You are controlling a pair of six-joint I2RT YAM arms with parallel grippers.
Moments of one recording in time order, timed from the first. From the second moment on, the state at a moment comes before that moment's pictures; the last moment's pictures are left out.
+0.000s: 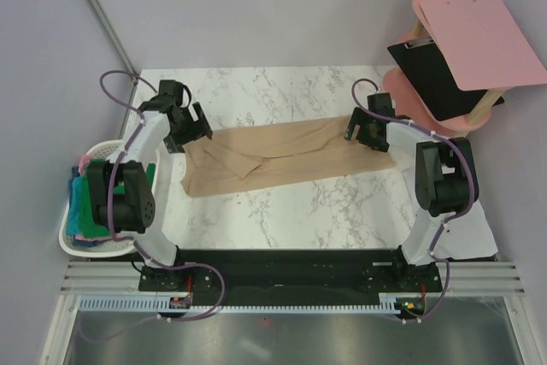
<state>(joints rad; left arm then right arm) -0.03 1.73 1.38 -0.77 0.00 -0.46 0.12 1.87 1.19 -0.28 0.06 0.47</state>
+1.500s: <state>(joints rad) -0.45 1.74 1.22 -0.55 -0.12 -0.53 0.18 1.65 1.06 -0.27 0.11 0.42</state>
